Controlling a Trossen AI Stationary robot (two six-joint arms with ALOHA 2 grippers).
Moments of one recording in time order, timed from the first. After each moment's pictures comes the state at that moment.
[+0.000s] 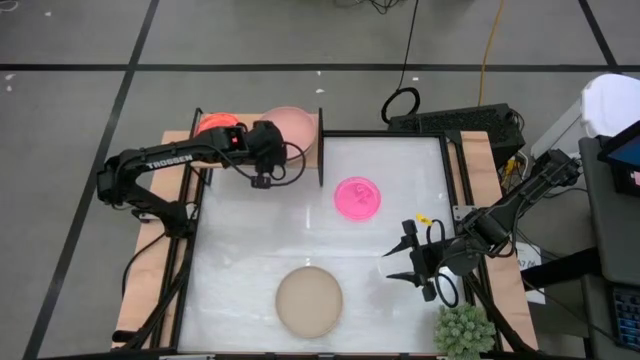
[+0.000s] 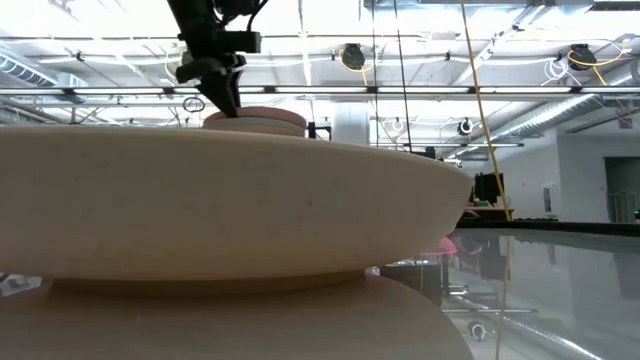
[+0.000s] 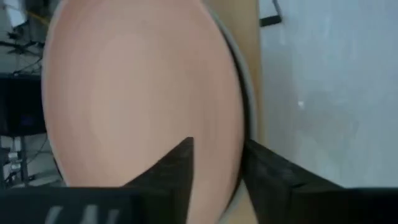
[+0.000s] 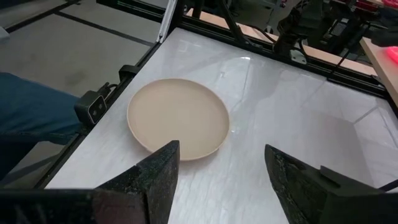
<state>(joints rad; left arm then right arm) 0.36 1.42 1.29 -0.90 -0.28 0.59 0.66 1.05 0.88 -0.36 0.42 0.07</state>
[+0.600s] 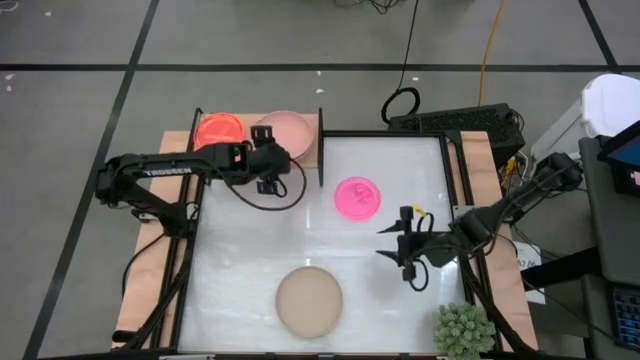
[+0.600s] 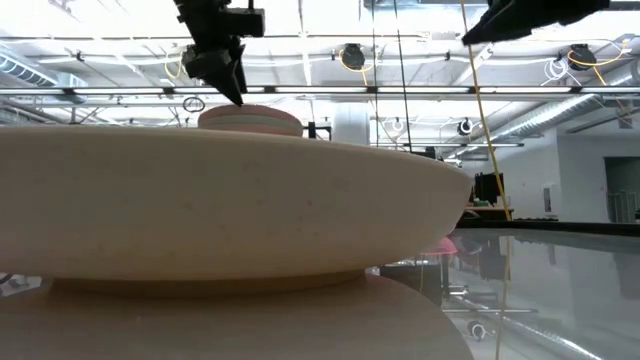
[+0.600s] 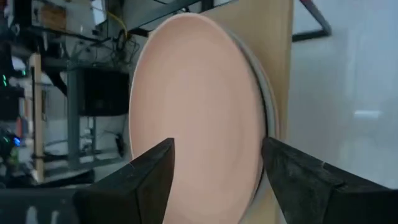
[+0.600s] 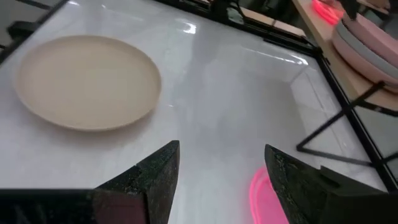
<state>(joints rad) 0.17 1.41 1.30 -0.87 -0.61 0.44 0.55 1.05 0.70 -0.27 0.58 0.06</state>
